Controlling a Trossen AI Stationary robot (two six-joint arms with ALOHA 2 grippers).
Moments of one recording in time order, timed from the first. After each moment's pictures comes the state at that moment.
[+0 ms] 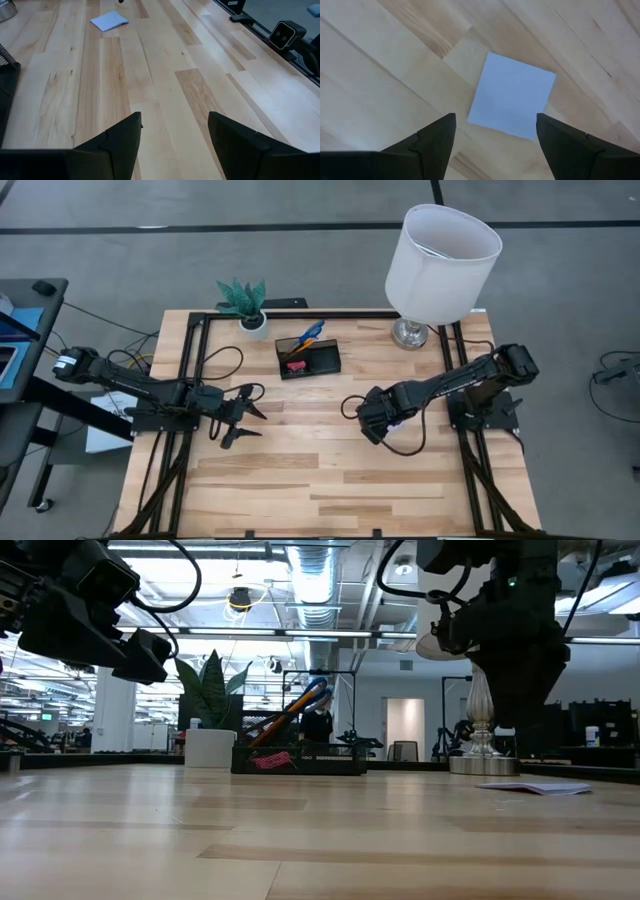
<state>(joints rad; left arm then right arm) -0.20 0.78 0.19 0.17 0.06 0.00 0.23 1.64 1.10 -1.03 0.09 0.99</state>
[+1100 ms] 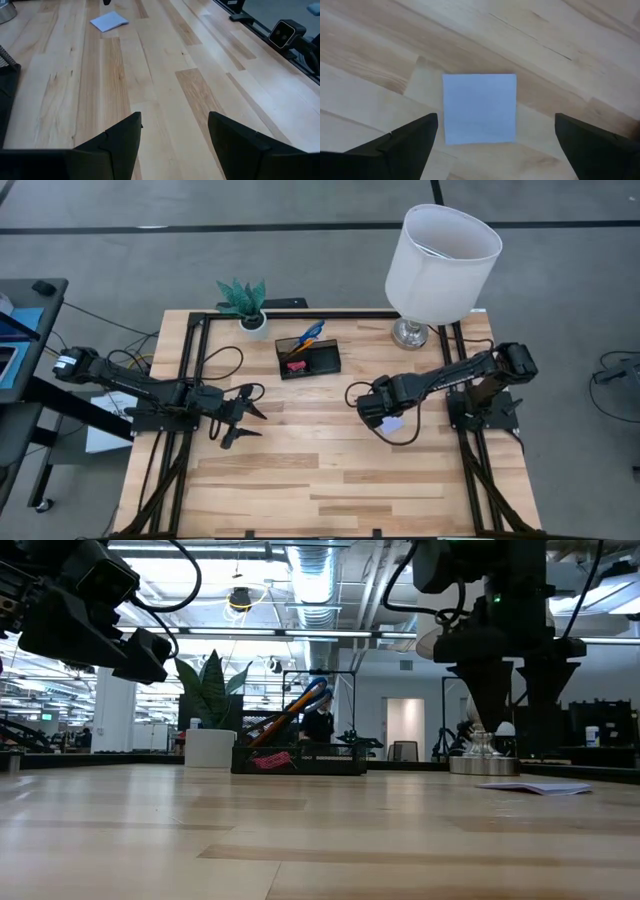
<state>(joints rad) -0.20 0.78 0.19 0.17 0.06 0.01 0.16 1.64 1.10 -1.11 0.13 1.22</state>
